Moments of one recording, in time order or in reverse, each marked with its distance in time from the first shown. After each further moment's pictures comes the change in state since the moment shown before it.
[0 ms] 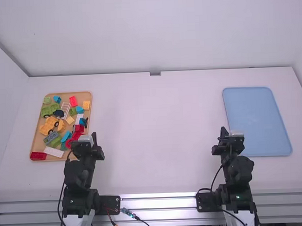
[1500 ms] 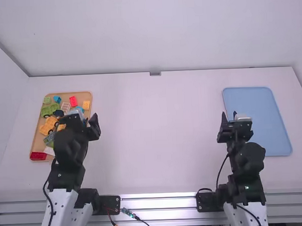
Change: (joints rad) left arm 0.033 0.607 0.444 -0.025 -0.015 -0.158; right arm 0.023 0.356 0.325 0.082 0.027 -0.080
